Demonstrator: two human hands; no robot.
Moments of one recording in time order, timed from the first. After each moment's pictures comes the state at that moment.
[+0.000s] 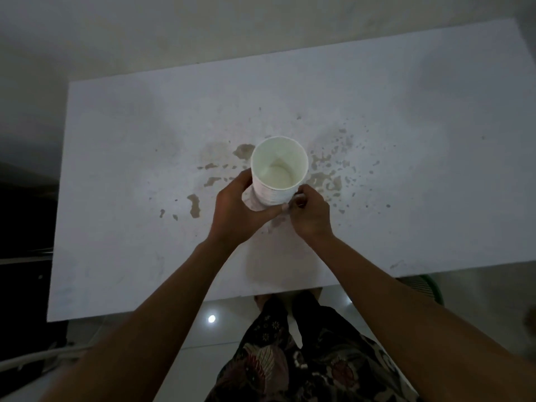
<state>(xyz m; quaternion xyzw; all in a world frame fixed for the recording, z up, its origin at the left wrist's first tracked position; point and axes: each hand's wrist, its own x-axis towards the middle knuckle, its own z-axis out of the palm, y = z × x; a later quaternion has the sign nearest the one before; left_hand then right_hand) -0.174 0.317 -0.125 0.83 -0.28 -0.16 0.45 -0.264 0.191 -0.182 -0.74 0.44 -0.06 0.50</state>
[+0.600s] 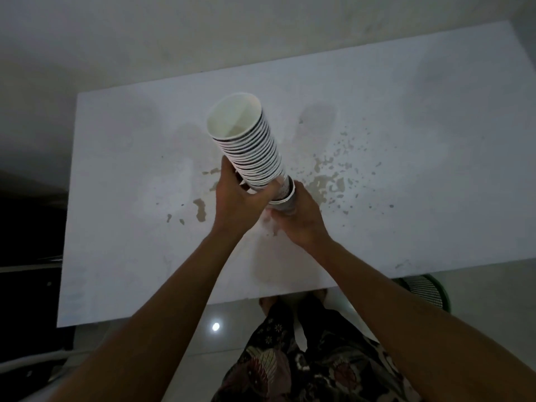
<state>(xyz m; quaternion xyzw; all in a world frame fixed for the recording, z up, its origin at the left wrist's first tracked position) -0.158 0.306 -0.114 0.80 -0.21 -0.15 0.55 -0.258 0.206 -0.175 -0.77 0.32 -0.06 0.54</state>
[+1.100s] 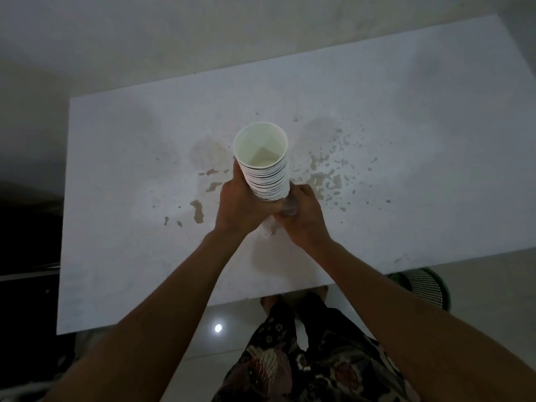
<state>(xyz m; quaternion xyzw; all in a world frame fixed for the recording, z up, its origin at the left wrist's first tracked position) -0.154 0.301 -0.134 0.86 -0.27 -0.17 0.40 -0.261 0.206 -0.194 -0.82 0.32 -0.11 0.46</state>
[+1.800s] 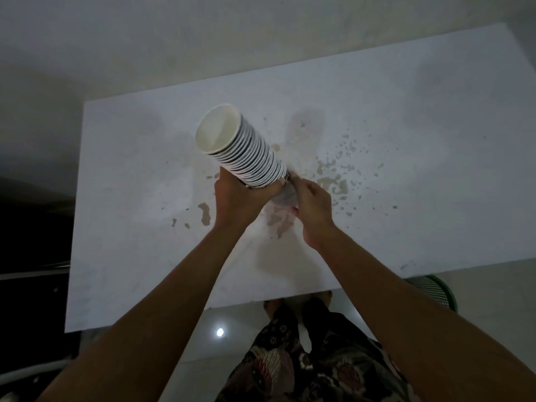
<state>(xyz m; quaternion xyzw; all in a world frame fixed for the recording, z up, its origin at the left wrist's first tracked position) -0.143 0.302 -0.110 0.86 -0.18 -0.12 0.47 -0.237 0.200 -0.149 -0.45 0.51 -0.12 0.72</state>
